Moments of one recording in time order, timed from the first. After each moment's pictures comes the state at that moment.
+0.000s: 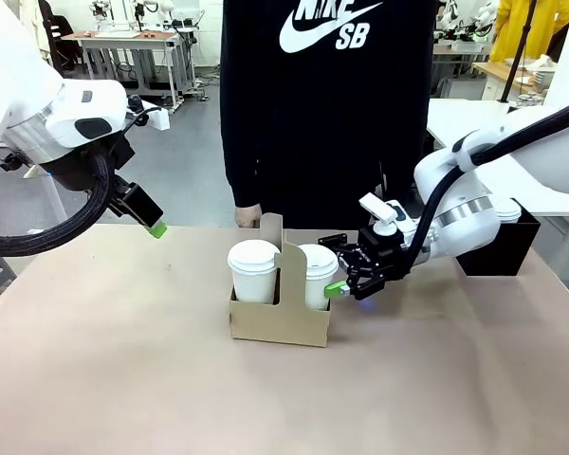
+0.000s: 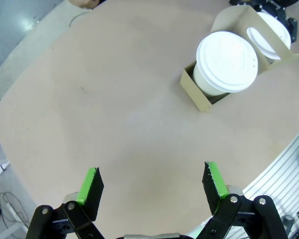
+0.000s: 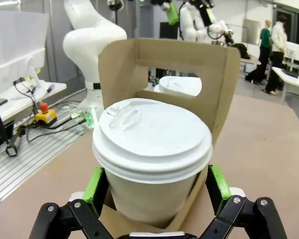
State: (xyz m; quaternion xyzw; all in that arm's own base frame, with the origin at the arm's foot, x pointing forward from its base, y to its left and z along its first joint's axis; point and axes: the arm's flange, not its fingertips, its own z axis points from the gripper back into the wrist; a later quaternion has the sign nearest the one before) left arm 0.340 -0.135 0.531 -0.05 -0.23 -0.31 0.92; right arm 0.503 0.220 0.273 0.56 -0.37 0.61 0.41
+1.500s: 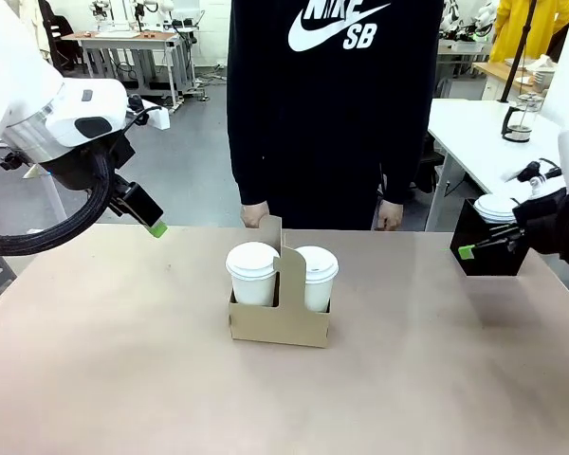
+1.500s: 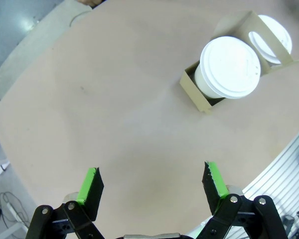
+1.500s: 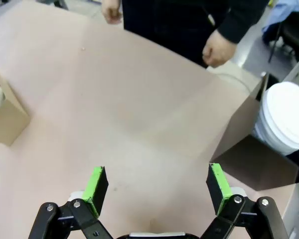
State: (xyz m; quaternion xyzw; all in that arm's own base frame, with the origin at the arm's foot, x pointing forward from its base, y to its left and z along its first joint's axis) left arm 0.340 -0.135 0.532 -0.05 -0.23 -0.32 0.92; right arm 0.403 0.009 0.380 0.11 -0.39 0.27 0.87
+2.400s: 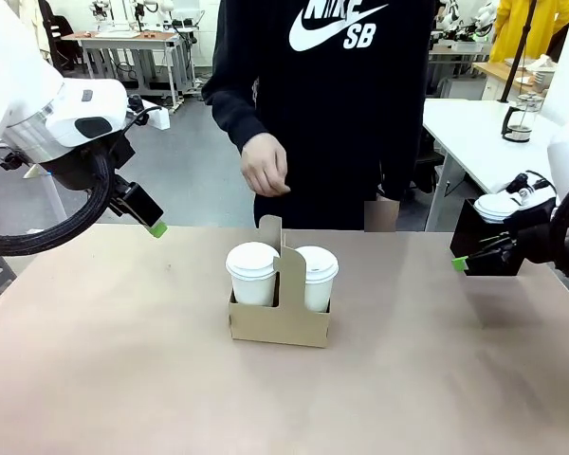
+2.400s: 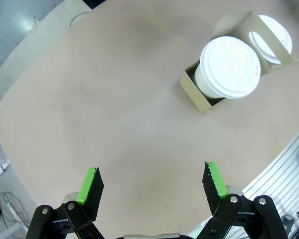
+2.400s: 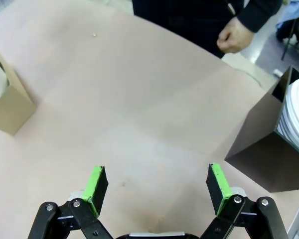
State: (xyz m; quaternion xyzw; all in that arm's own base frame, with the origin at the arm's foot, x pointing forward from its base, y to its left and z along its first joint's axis) left arm 0.340 -0.135 0.531 -0.05 -0.23 -0.32 0.92; right arm 0.406 0.014 0.368 0.13 -0.37 0.29 0.87
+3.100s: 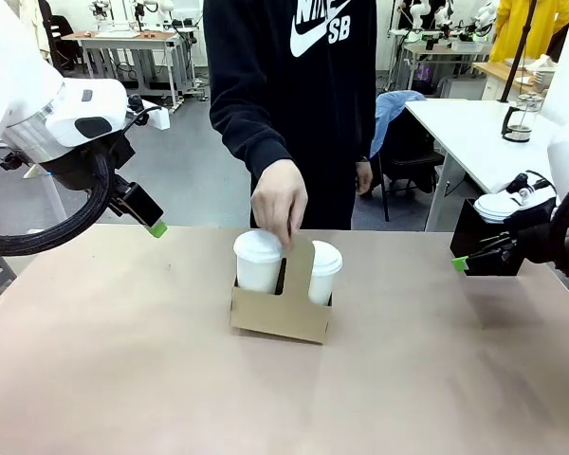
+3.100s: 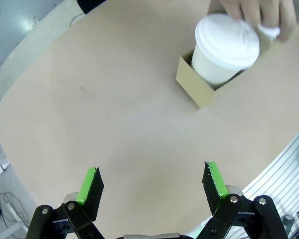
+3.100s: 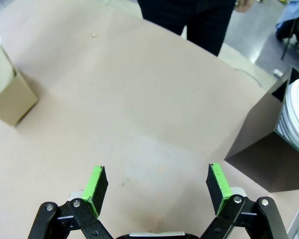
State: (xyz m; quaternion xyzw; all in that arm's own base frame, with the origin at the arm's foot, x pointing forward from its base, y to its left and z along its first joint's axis) left arm 0.340 -0.135 0.531 -0.05 -0.23 -0.32 0.92; right arm 0.406 0.014 0.368 0.13 -0.37 0.29 0.87
